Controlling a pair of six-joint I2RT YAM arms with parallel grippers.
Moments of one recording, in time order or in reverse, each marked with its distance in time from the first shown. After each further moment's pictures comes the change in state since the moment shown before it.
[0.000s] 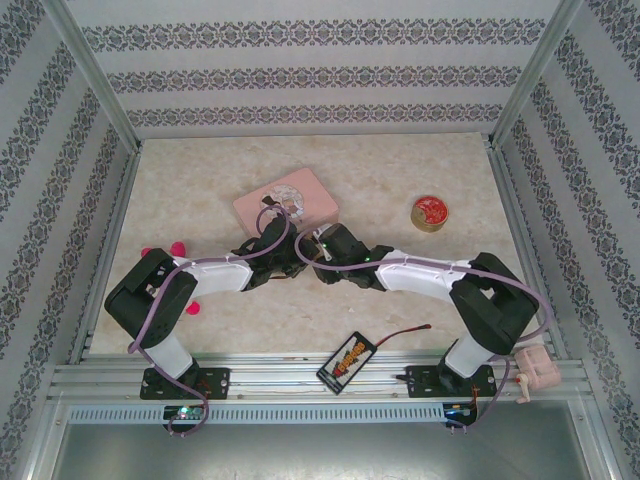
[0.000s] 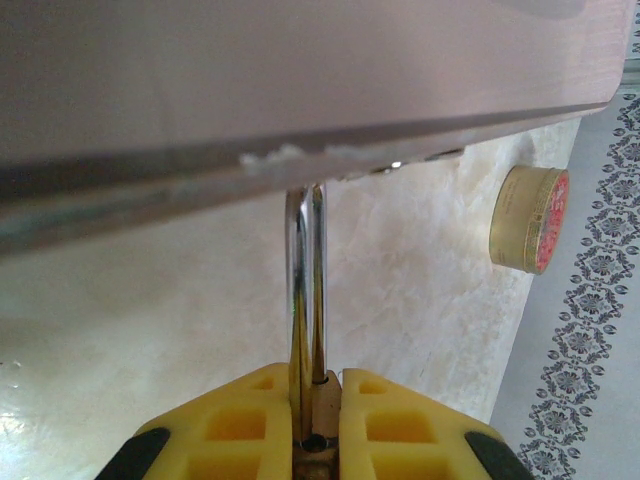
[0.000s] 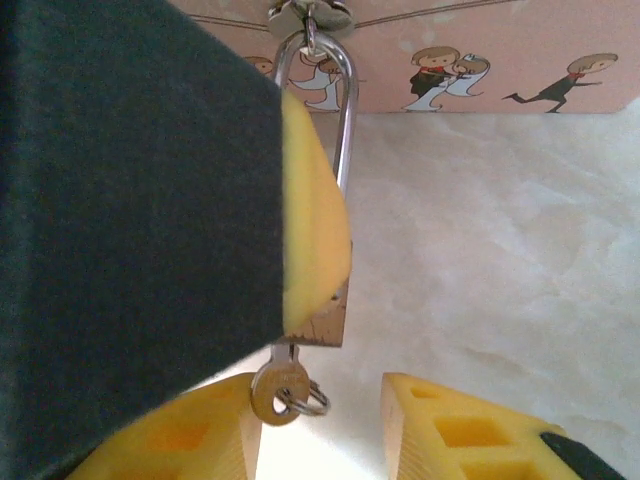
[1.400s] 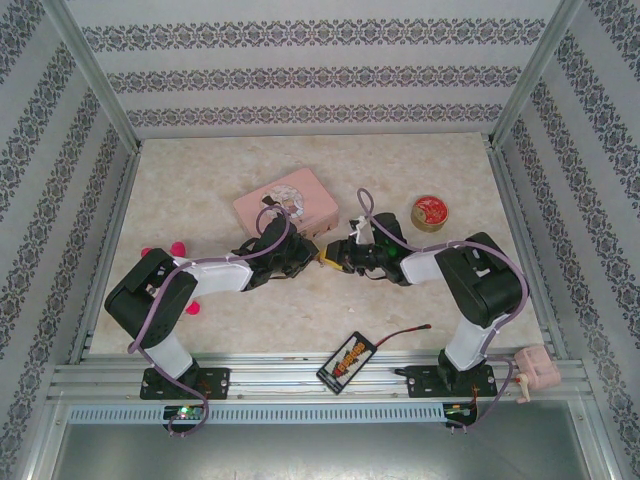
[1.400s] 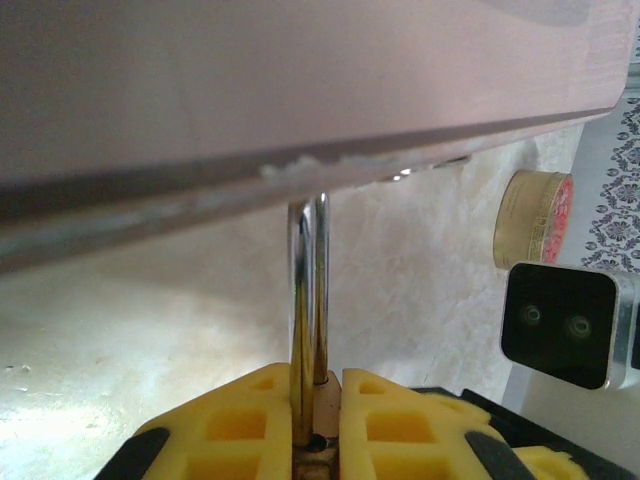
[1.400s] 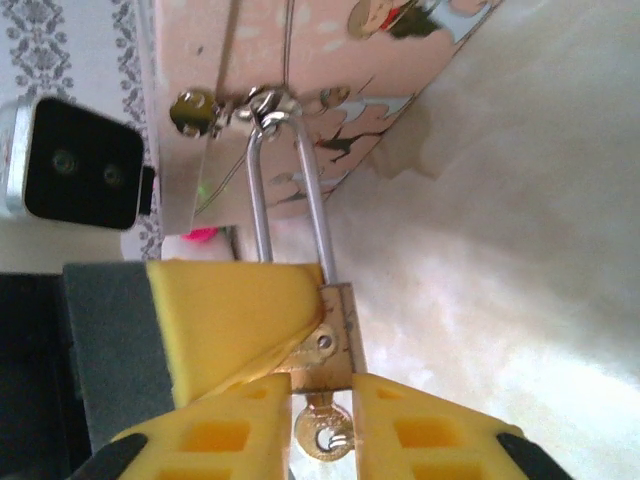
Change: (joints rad) left arm 0.000 0.000 0.000 -0.004 -0.014 0.003; right arm -0.368 0.132 -0.245 0.709 -0.863 0.788
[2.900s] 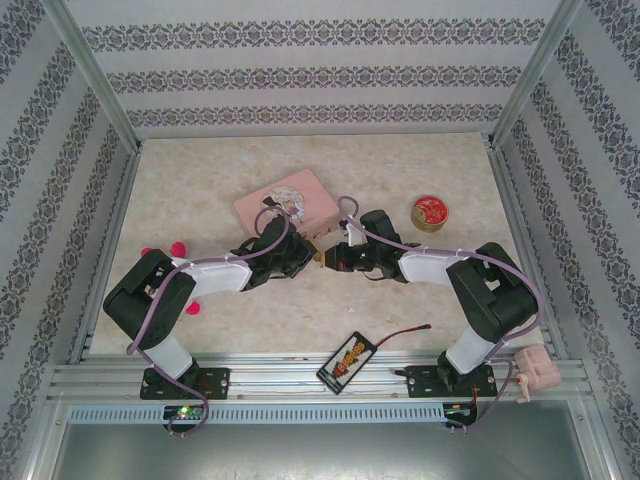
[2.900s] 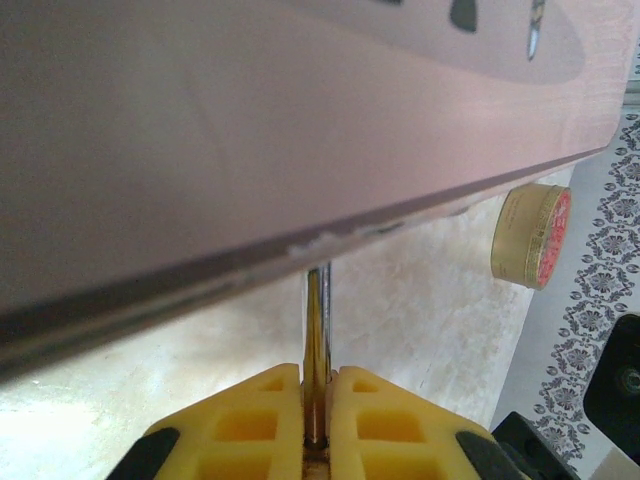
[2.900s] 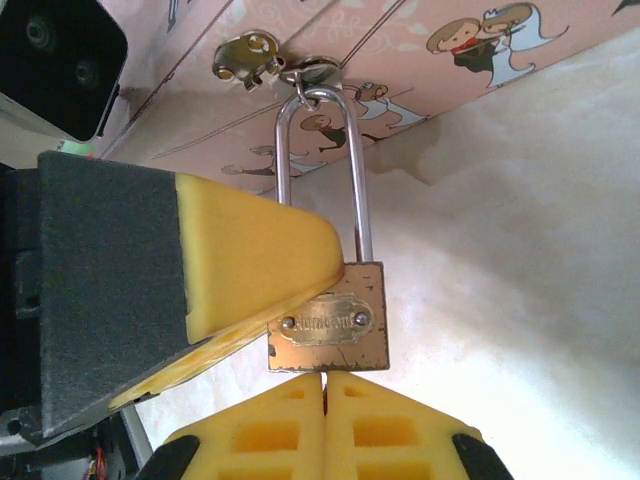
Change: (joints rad) left arm 0.000 -0.009 0.000 -0.014 -0.010 -0.030; right arm 0.077 -0.099 0.073 -0.307 0.144 -0.394
